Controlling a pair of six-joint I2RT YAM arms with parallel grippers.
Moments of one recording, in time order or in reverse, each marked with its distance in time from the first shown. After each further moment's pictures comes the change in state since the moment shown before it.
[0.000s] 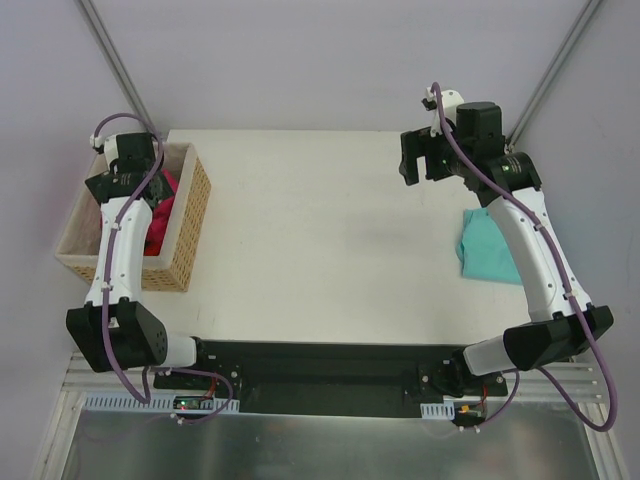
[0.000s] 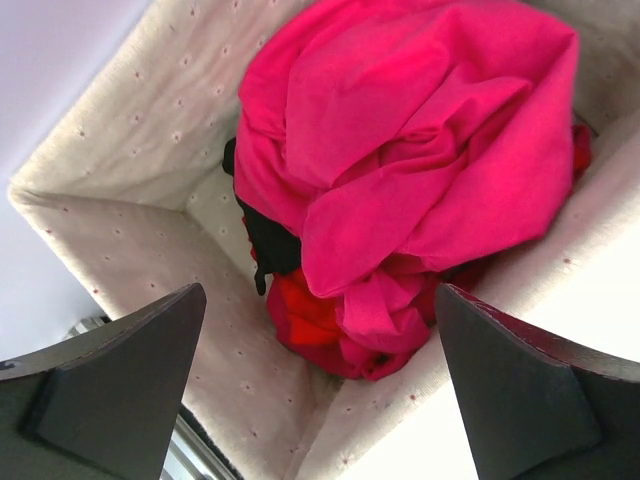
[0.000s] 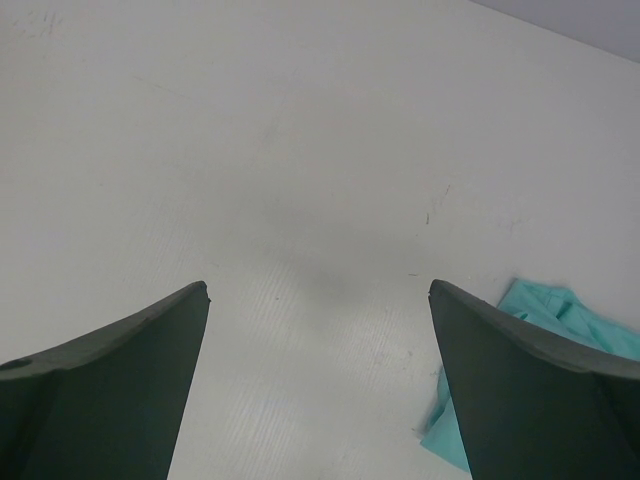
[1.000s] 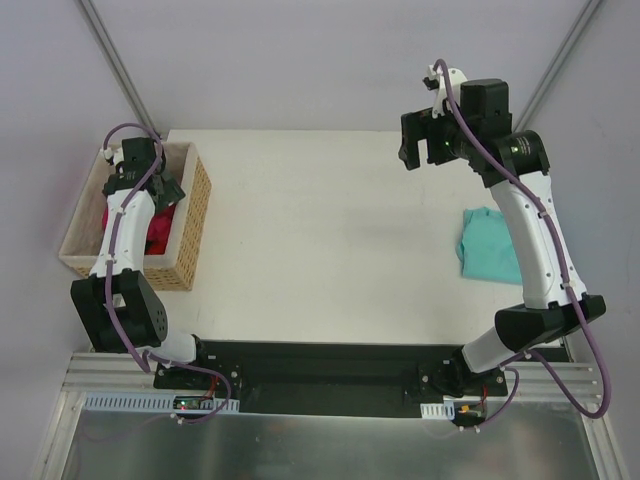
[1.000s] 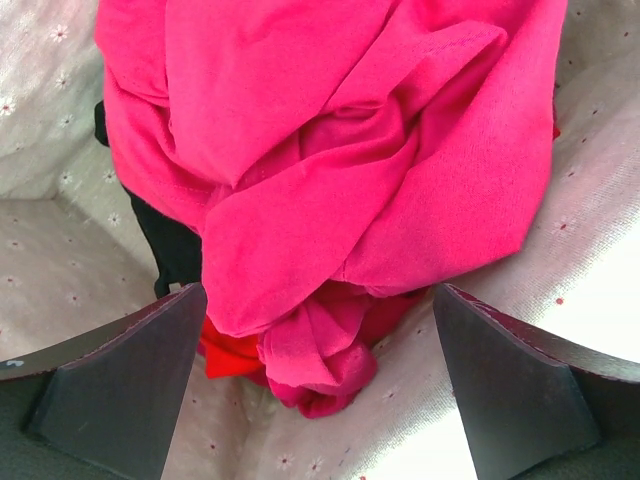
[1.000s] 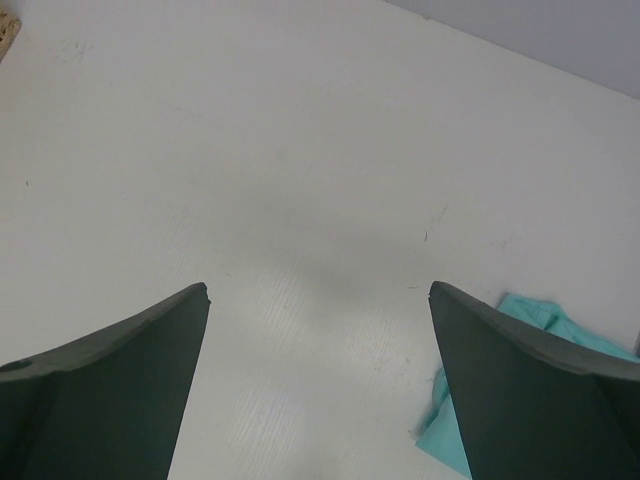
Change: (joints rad) left arm 0.051 0.124 -0.056 0.060 0.239 -0.121; right arm 0.005 0.114 0.274 -0.156 -0.011 -0.003
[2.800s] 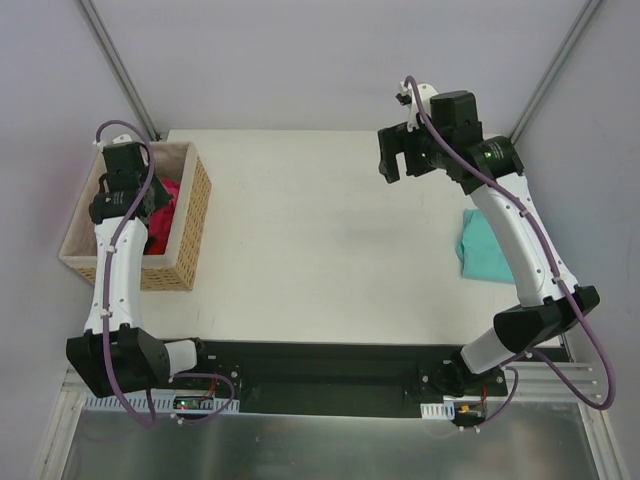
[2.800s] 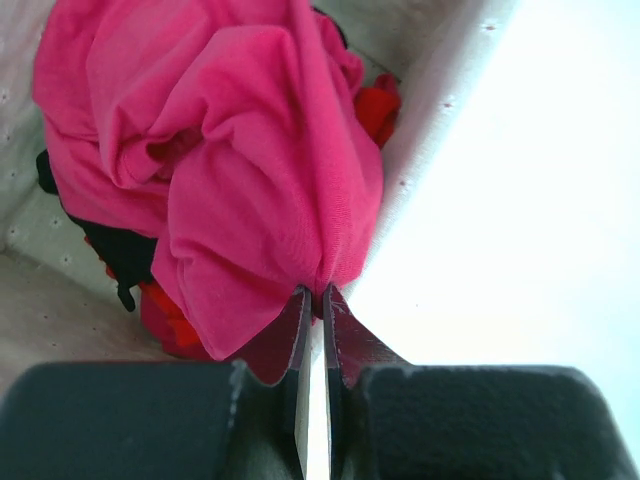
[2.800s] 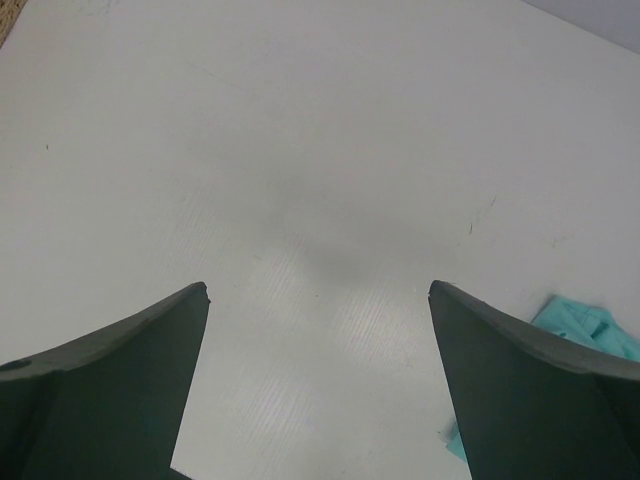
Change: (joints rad) left arm -0.001 -0.225 -0.043 0.047 0.190 0.067; right arm 0.105 0.003 -0.074 0.028 0.033 0.032
